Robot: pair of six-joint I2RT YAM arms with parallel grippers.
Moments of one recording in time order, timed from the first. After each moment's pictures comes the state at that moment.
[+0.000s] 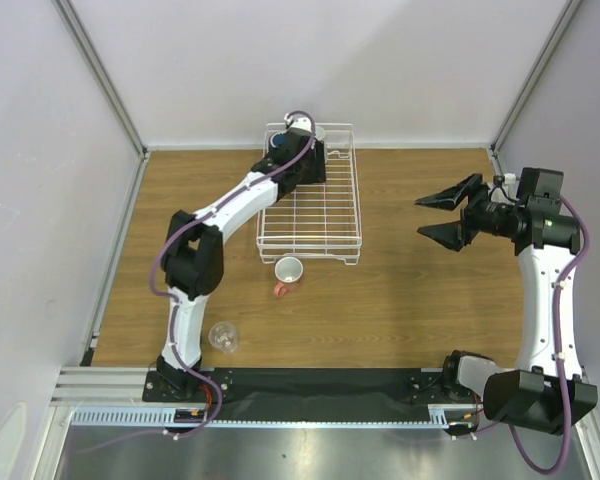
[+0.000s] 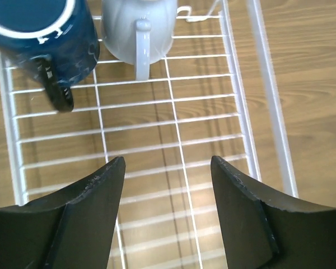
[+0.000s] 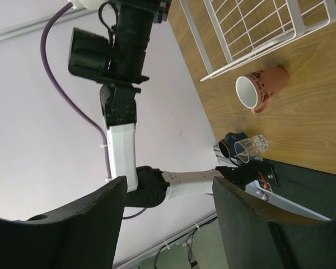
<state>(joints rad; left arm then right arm) -0.55 2.14 1.87 -0.32 -0.21 -0.39 -0.22 1.14 1.31 -0.98 -0.98 1.00</state>
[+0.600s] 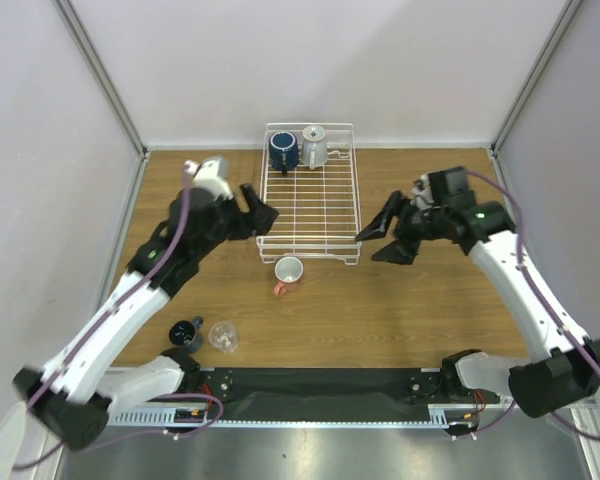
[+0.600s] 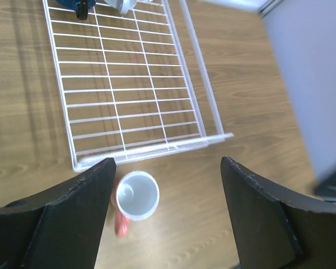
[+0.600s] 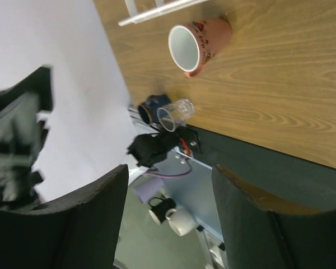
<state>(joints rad) -0.55 1.10 1.11 -0.40 -0.07 -0.54 0.28 1.20 1.29 -0.95 -0.63 0.94</state>
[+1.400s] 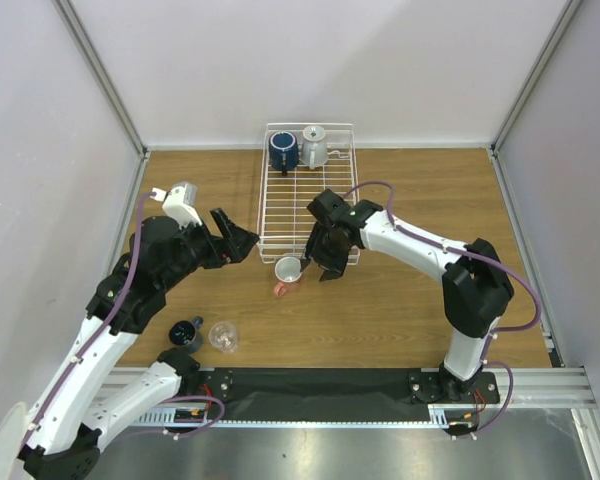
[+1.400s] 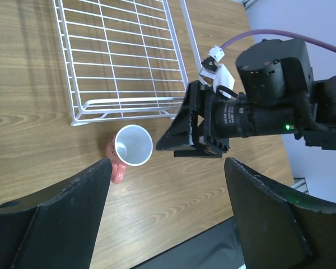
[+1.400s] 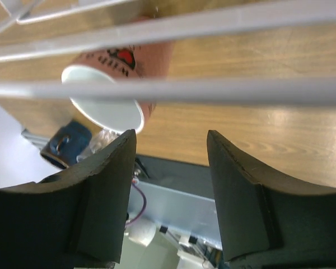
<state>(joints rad) -0.51 0.76 1.03 -0.64 0.01 -0.63 0.78 1.78 1.43 -0.82 -0.13 1.12</state>
